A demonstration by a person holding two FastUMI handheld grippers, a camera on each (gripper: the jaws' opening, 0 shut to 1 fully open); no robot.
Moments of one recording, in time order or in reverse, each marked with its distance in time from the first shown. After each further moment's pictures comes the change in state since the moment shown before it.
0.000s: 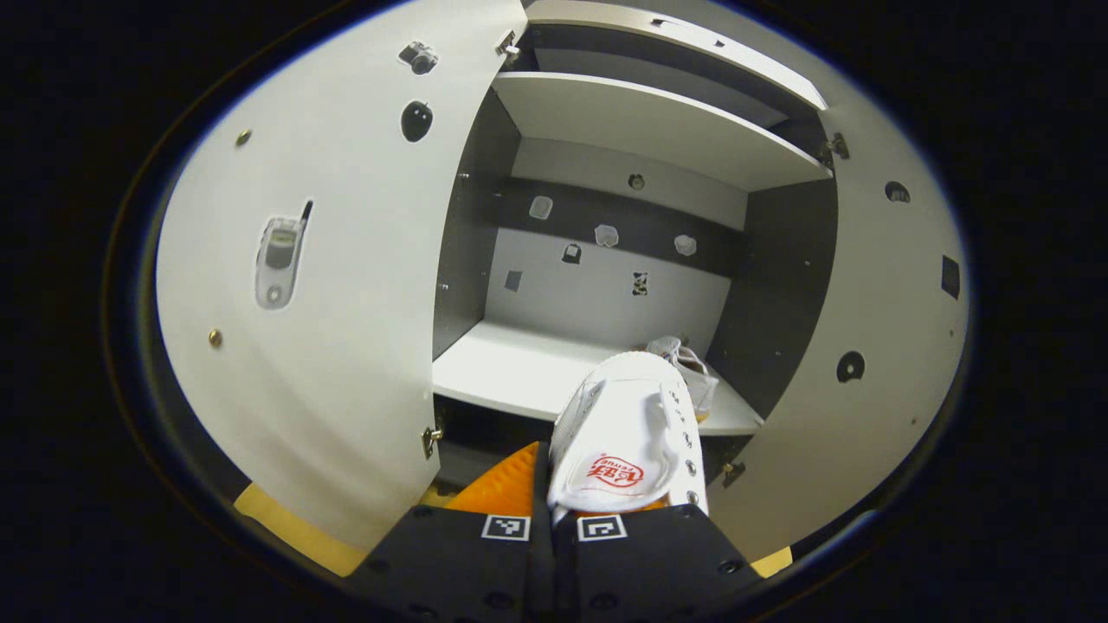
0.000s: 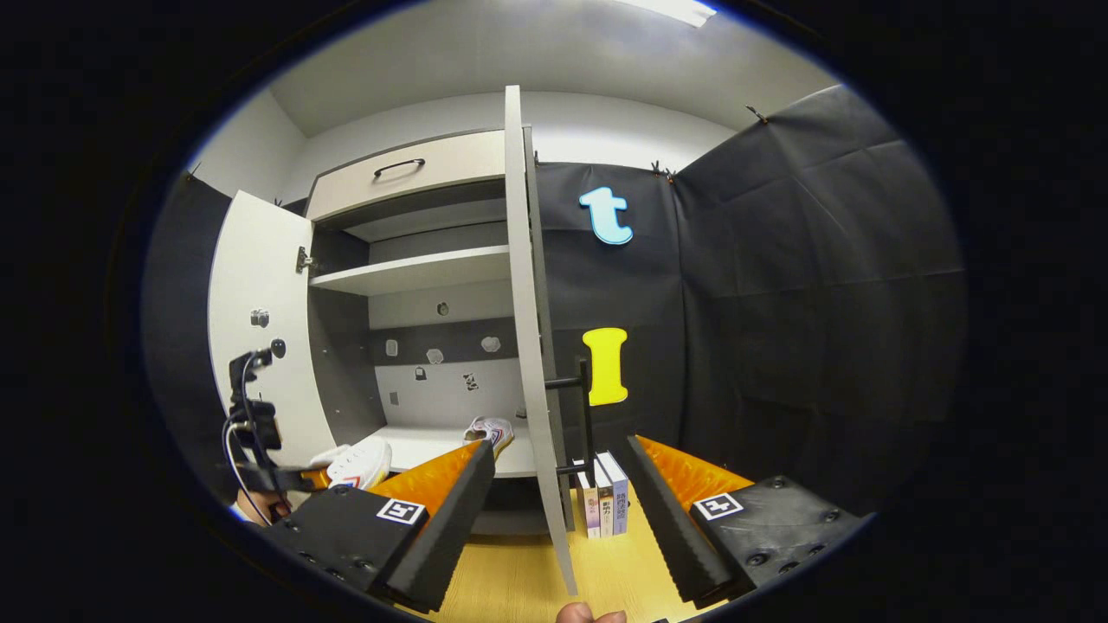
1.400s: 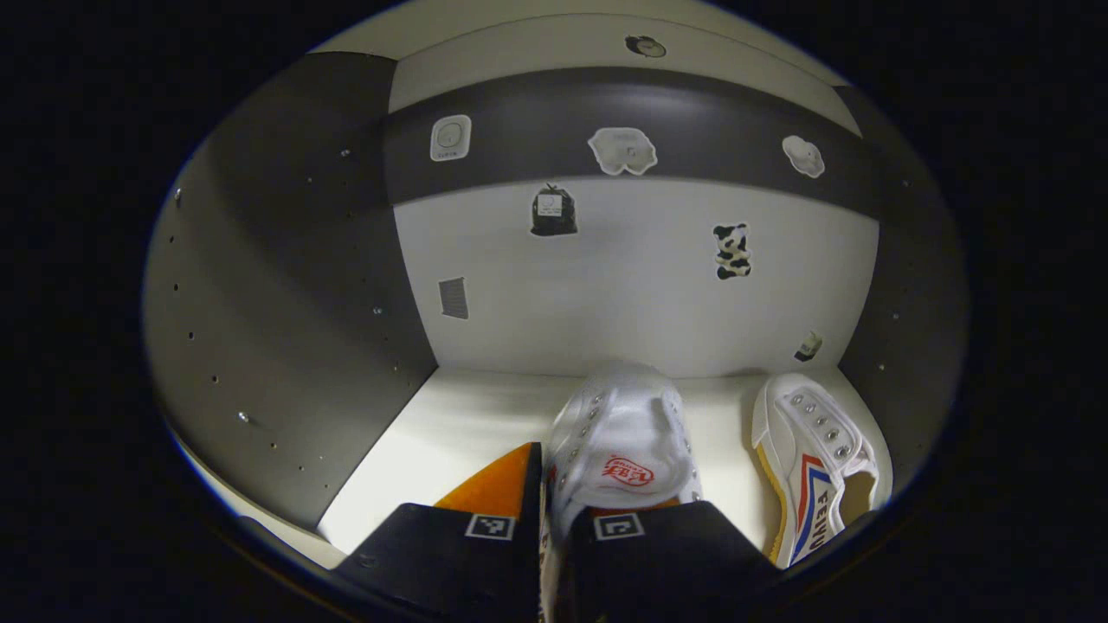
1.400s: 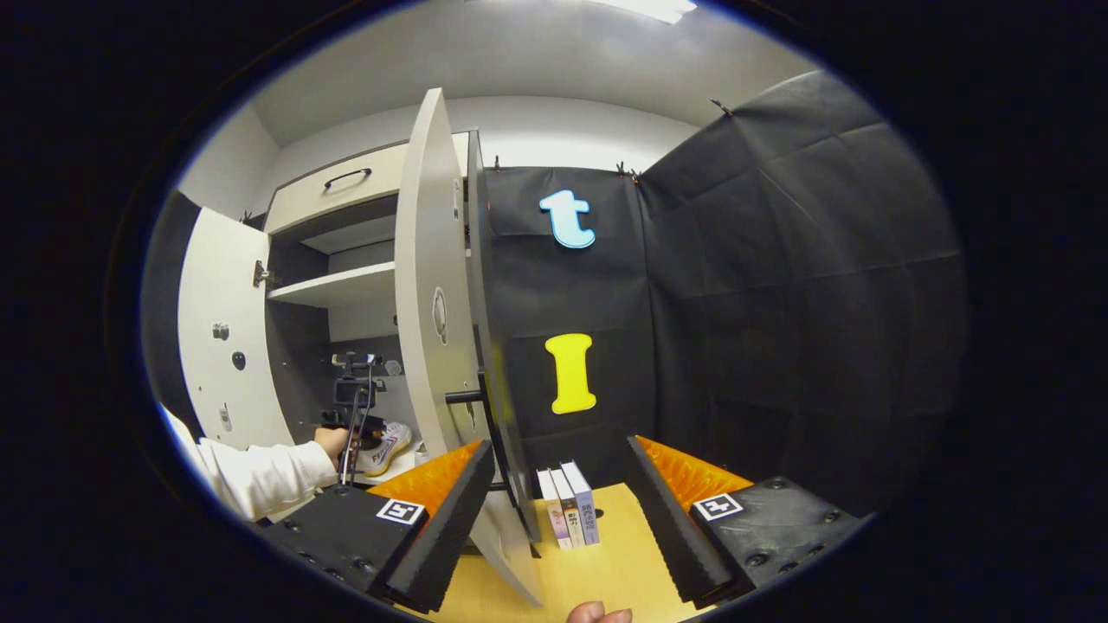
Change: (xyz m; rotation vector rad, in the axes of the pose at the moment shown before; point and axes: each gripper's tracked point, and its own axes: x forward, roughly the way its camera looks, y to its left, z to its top) left arm 0.281 -0.020 0.029 0.209 0.222 0.182; right arm 0.027 -0.070 -0.004 0.058 -0.014 -0.091
